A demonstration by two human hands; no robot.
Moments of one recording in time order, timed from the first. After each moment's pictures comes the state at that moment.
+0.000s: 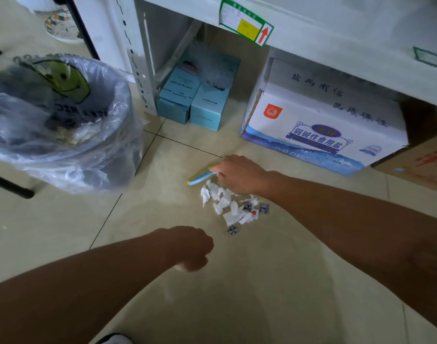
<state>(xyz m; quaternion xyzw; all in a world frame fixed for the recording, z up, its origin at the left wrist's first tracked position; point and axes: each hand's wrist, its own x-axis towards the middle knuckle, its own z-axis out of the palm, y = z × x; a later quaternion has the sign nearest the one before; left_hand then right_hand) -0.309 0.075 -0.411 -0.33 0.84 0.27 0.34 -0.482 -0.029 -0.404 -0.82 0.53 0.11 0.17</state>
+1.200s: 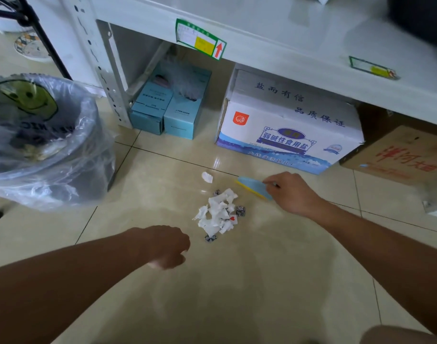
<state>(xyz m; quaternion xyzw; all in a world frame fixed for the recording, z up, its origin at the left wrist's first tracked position) -0.316 0.060 -0.415 -0.32 0.84 0.25 0.35 -0.623 0.058 -0.365 -0.62 0.75 -0.04 0.21</state>
